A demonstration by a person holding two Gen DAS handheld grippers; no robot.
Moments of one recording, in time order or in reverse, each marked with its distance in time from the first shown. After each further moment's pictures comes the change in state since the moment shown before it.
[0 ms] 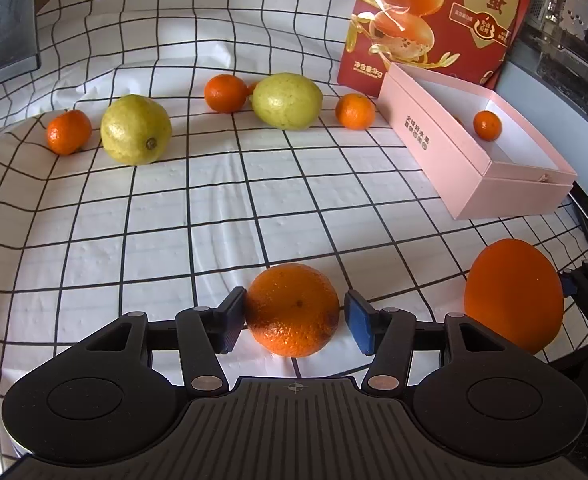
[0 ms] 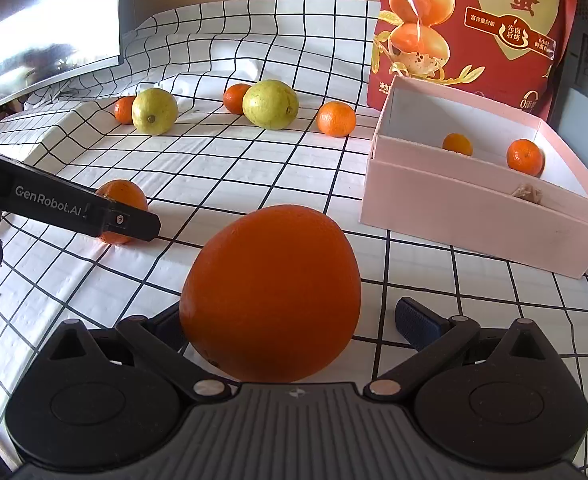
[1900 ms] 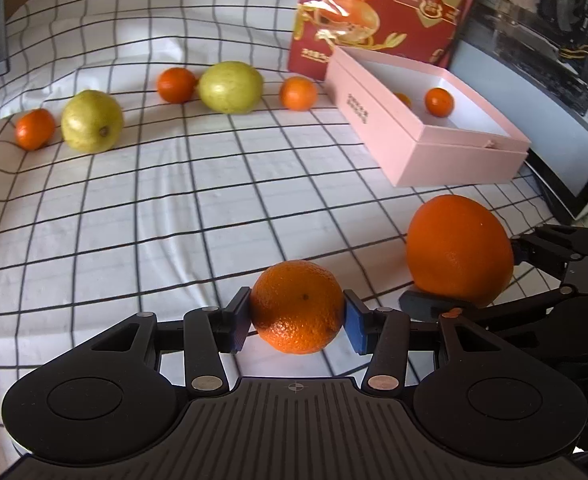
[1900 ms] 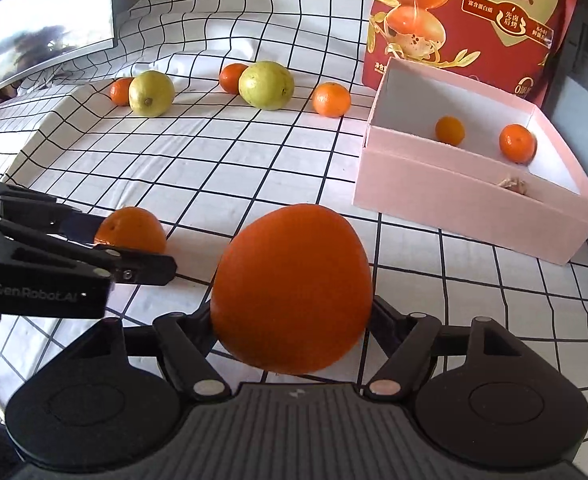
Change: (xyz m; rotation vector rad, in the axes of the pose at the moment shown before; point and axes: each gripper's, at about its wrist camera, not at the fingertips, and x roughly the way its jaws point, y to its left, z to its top) left arm -0.015 -0.031 -0.020 0.046 0.009 -0.053; right arm -0.008 0.003 0.007 0.007 0.088 -0.020
